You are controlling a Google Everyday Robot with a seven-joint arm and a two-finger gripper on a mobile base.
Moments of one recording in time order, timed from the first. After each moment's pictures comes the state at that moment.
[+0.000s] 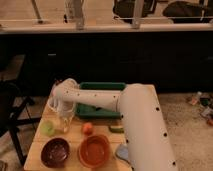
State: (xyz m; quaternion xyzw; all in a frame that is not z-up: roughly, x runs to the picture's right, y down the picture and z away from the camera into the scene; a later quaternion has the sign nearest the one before) arm -0.238 0.192 0.851 -0.24 -0.35 -0.58 0.69
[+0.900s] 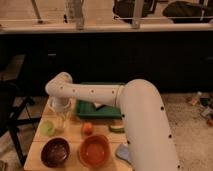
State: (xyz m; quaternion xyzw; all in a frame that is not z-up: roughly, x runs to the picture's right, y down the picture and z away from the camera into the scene) arm -0.247 0.154 0.814 -0.21 -0.33 -0.62 0.68
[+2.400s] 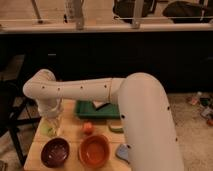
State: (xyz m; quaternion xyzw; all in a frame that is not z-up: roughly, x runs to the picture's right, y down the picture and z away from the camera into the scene) arm -0.251 0.172 0.712 -0.28 -0.30 -0.64 0.64
